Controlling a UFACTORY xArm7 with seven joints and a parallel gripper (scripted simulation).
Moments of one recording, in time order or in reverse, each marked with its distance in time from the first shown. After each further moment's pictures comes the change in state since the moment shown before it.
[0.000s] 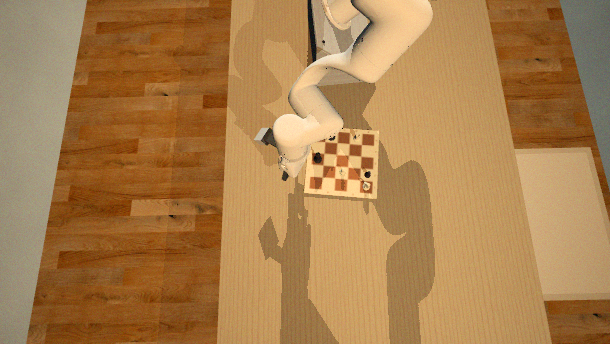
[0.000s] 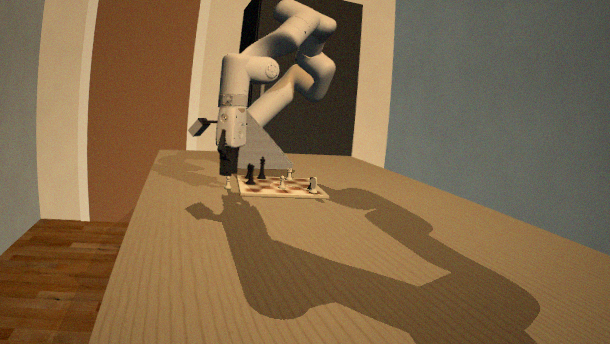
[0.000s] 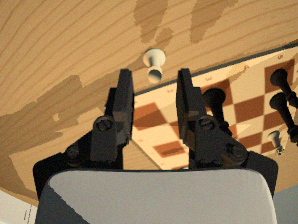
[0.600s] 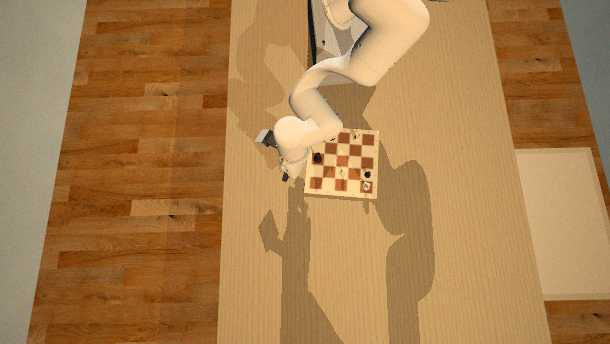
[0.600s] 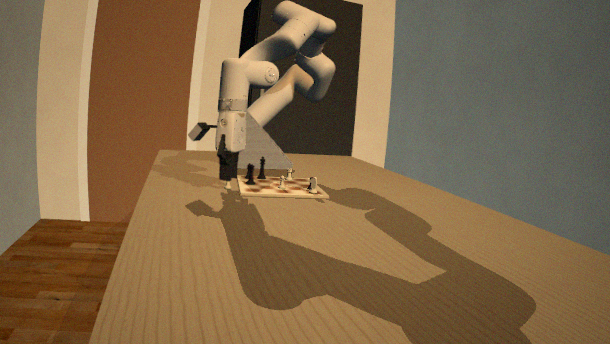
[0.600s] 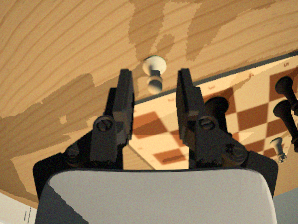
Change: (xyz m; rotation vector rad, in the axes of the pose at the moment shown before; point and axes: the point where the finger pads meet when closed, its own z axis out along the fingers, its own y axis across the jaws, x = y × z) arm 0.000 0.000 0.012 0.000 0.000 0.000
